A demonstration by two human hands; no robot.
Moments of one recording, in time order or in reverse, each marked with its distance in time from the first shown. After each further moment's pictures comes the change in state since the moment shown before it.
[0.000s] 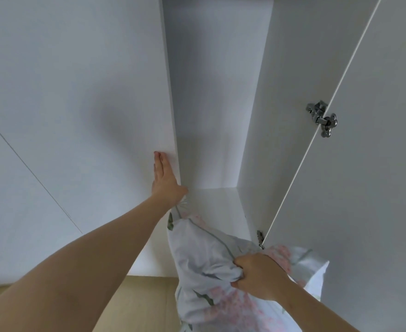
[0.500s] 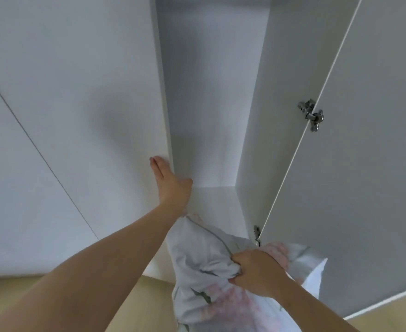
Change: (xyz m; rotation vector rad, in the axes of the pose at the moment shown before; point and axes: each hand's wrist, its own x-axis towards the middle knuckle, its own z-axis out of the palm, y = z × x) left_hand -0.070 0.020 0.004 -0.374 0.203 -0.093; right_hand -0.044 -0.019 0.012 -0.036 0.046 -0.030
